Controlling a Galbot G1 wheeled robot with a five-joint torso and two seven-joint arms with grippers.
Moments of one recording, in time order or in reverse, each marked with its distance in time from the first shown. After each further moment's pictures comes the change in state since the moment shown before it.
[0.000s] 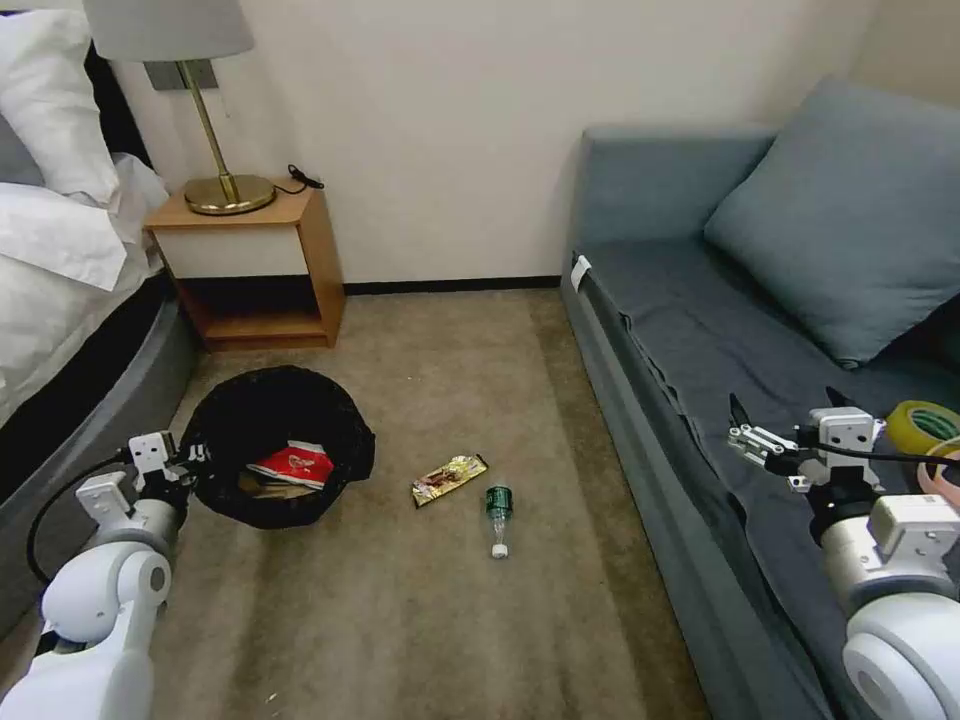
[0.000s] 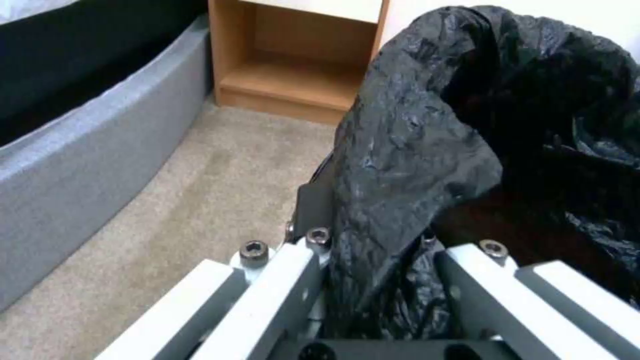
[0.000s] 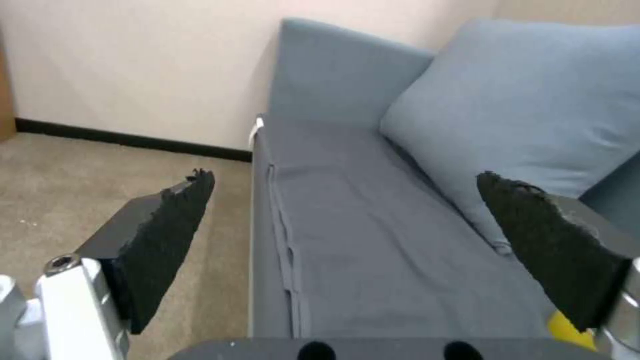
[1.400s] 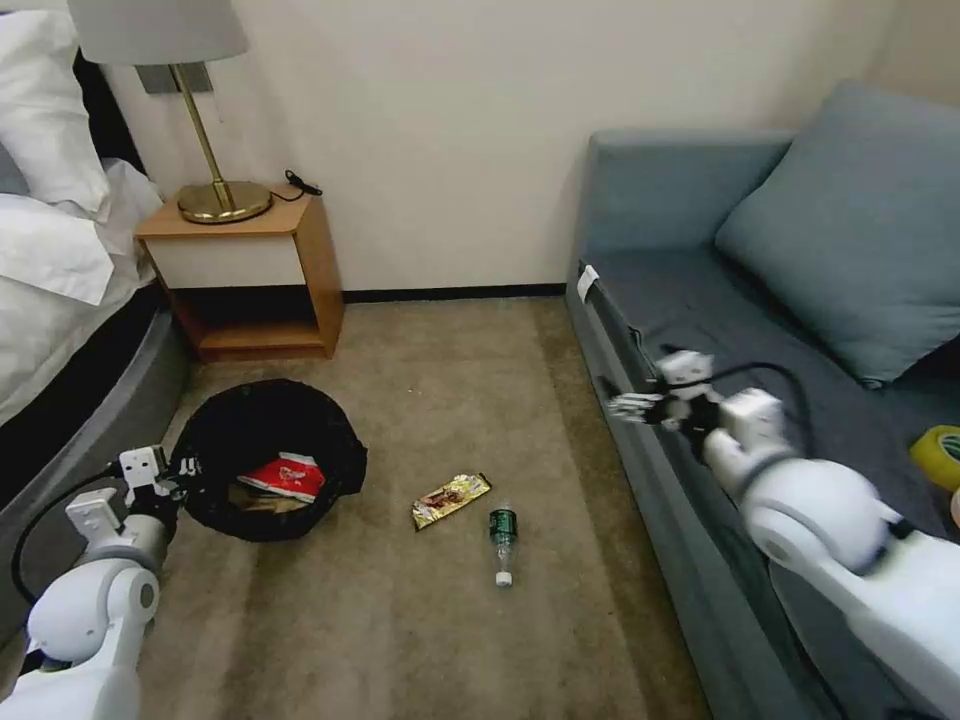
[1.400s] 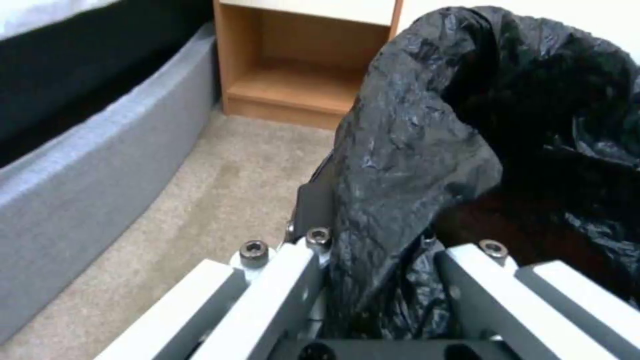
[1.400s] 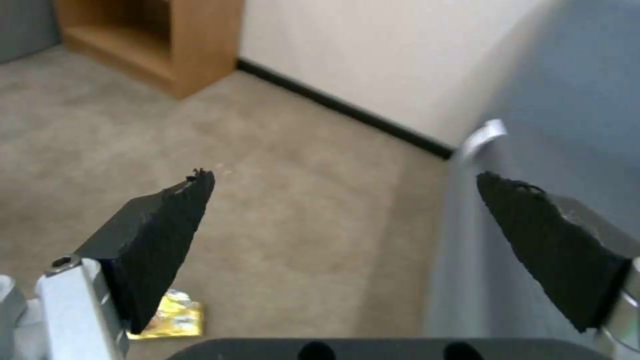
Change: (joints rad) left arm 0.053 0.010 -0.043 0.003 0.014 -0.040 0.041; right arm 0.960 -0.267 -0.925 -0.420 0.320 -0.070 -0.067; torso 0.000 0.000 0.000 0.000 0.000
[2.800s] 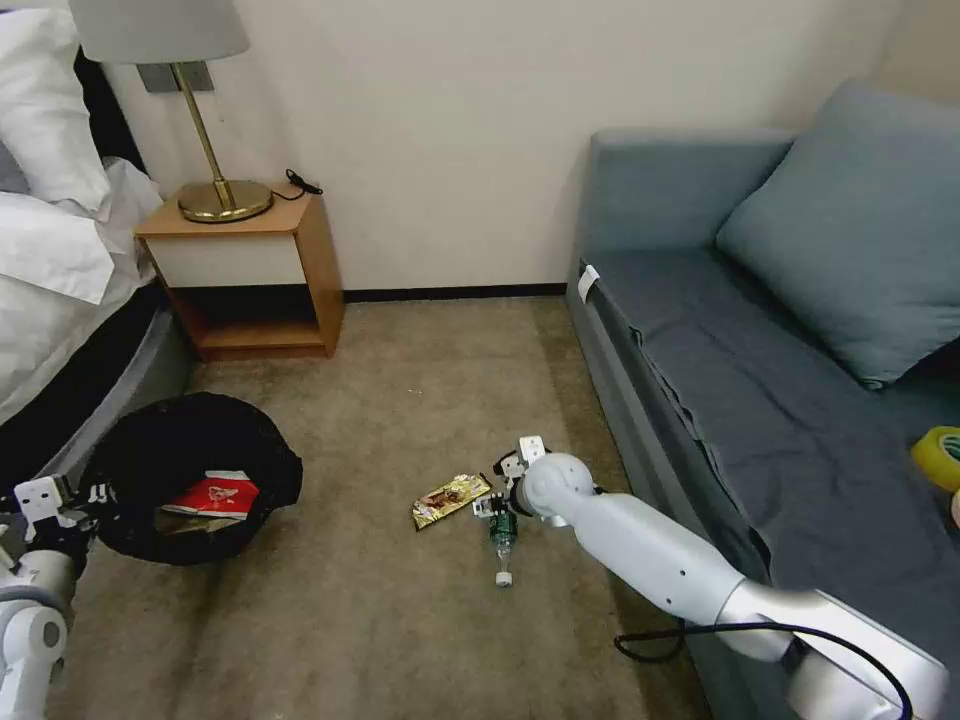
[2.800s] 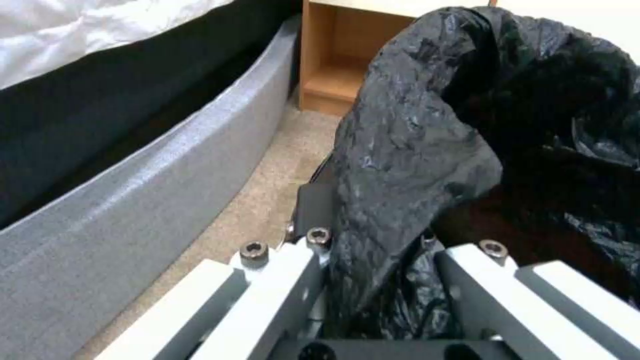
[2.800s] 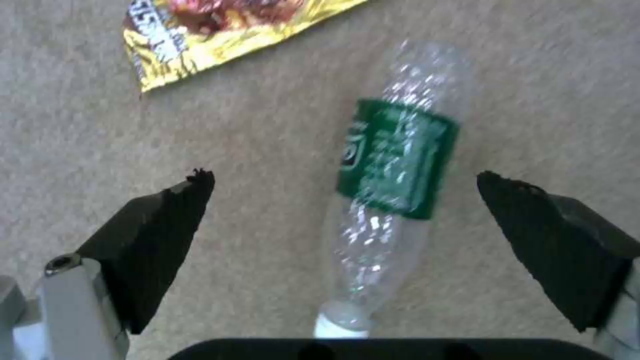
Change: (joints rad) left arm 0.083 0.047 -0.163 0.061 -0.063 -0.035 0.045; right arm 0.160 0.561 -0.290 -0.784 0.530 -0.303 0.197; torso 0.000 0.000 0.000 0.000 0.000
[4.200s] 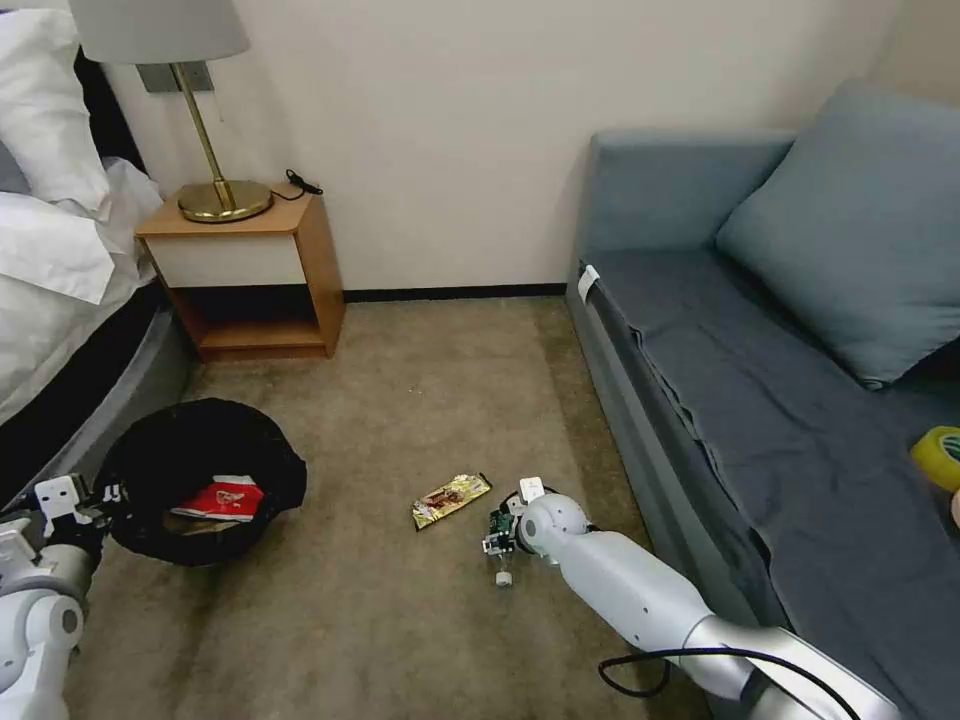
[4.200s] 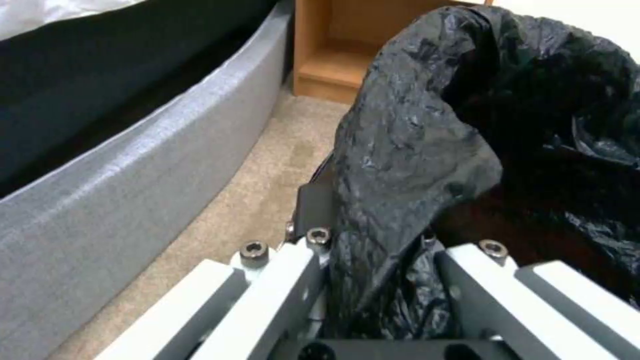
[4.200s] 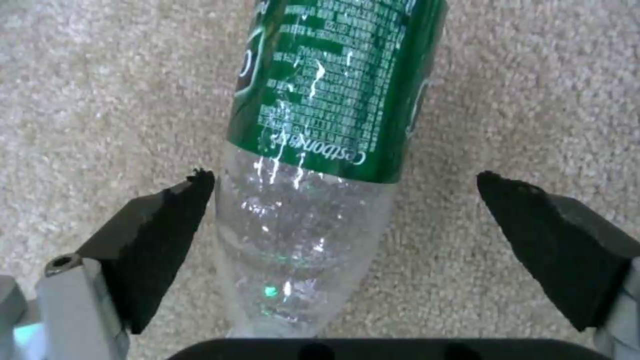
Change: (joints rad) left arm -0.060 0.011 0.054 0.079 0.025 -0.005 0.002; right arm -0.069 0.108 0.087 -0.241 -0.267 0.028 -0.138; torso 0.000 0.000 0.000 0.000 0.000
